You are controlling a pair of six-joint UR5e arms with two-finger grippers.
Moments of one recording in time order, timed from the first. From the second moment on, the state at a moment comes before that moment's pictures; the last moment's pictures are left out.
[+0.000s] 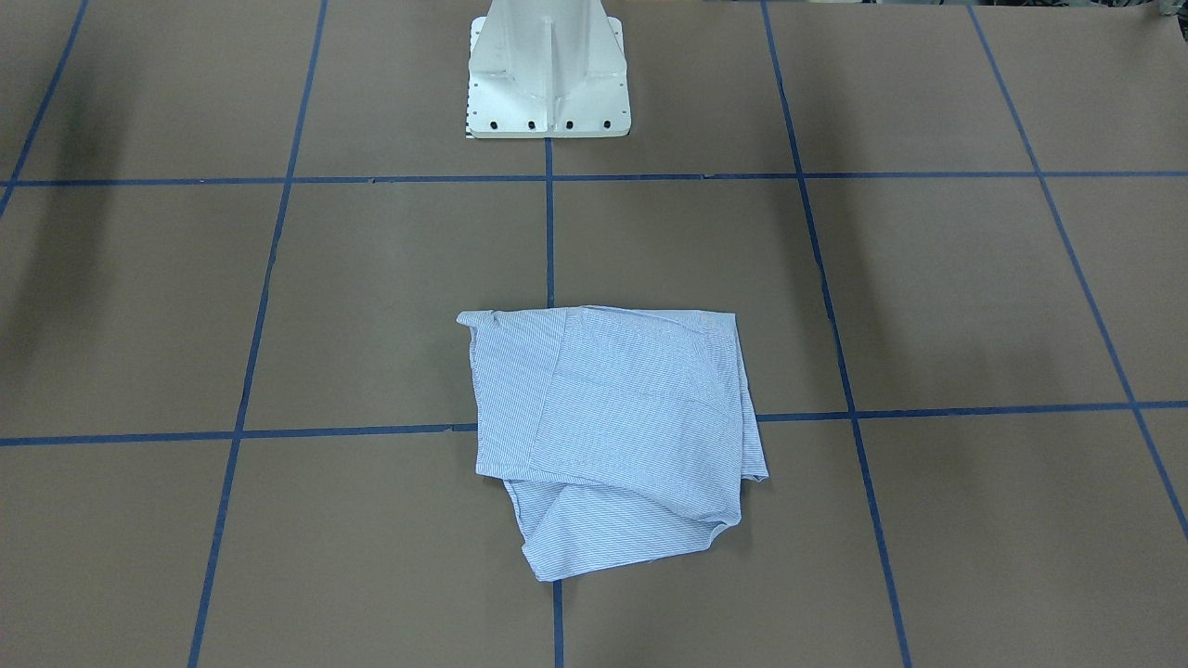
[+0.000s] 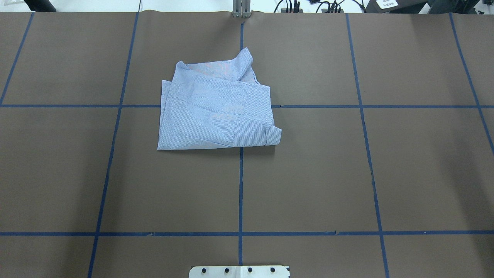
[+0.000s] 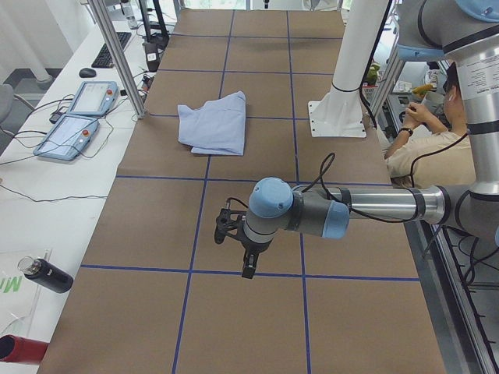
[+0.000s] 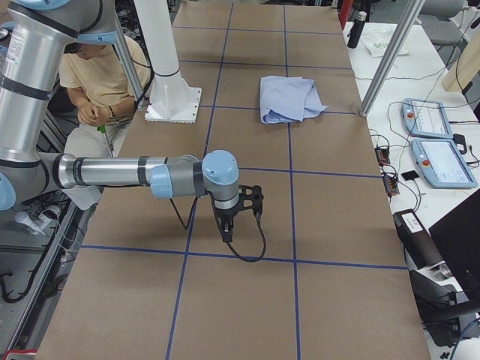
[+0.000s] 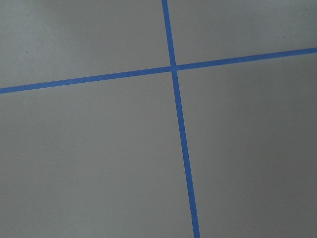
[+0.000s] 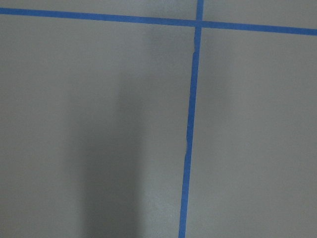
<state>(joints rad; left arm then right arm) -1.63 -1.26 -1.88 -1.76 -2.35 0.04 1.51 -1.93 1.97 -1.48 2.34 0.07</state>
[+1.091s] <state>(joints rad) -1.63 -1.25 -1.86 -1.76 -2.35 0.04 1.53 -1.93 1.97 -1.48 2.33 0.07</state>
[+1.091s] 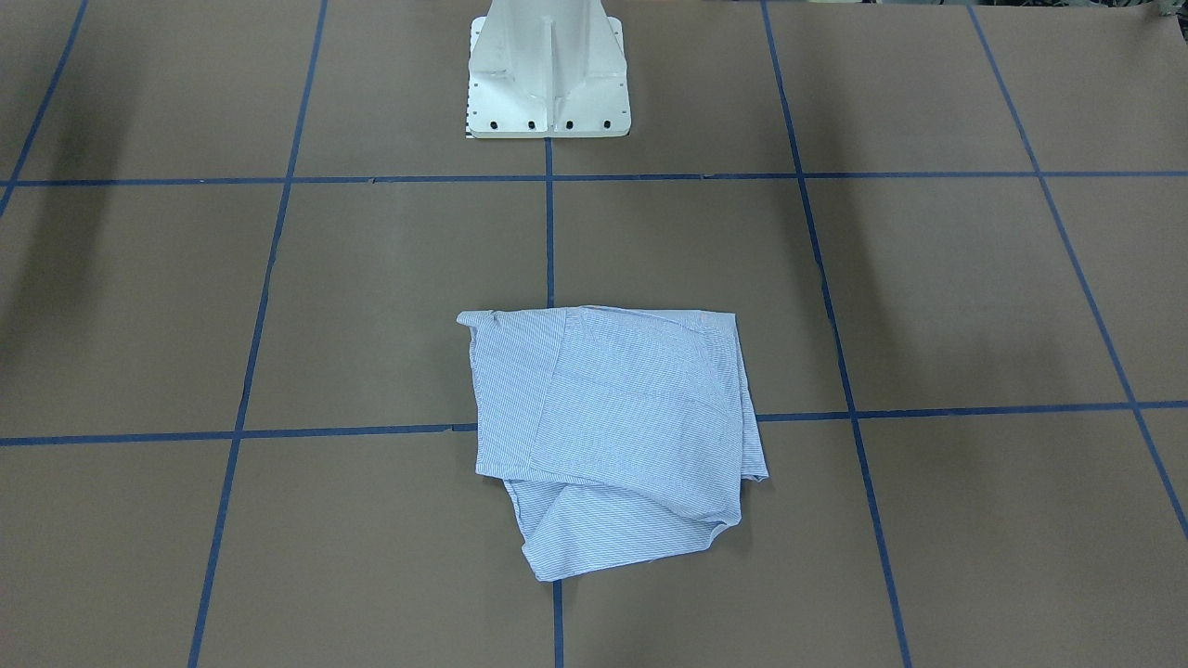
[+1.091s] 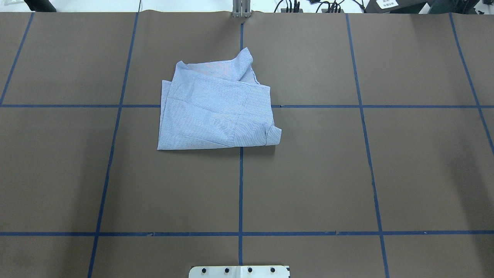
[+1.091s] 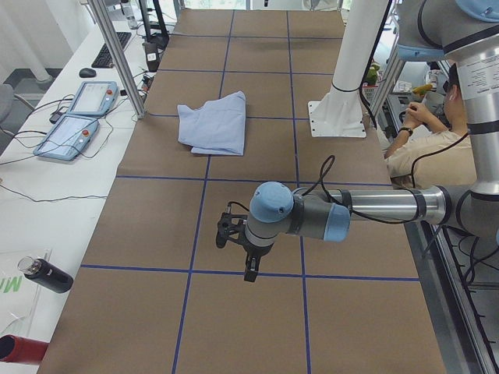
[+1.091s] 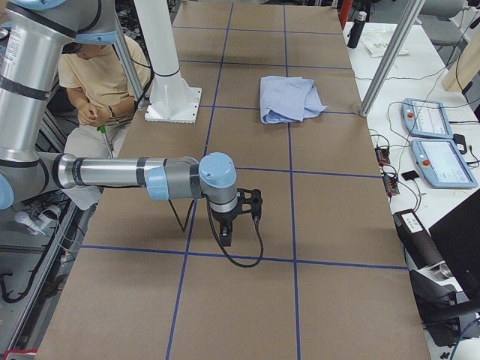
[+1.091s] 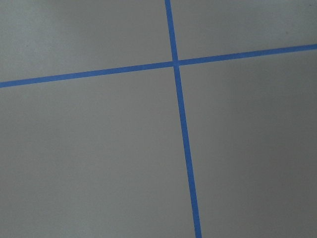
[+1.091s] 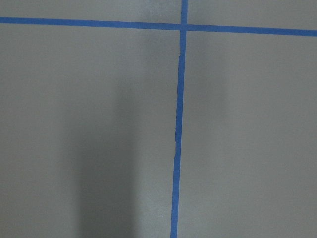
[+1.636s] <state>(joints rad) -1.63 -1.25 -1.86 -1.76 -2.35 0.04 1.53 -1.93 1.97 -1.48 2.34 0.07</state>
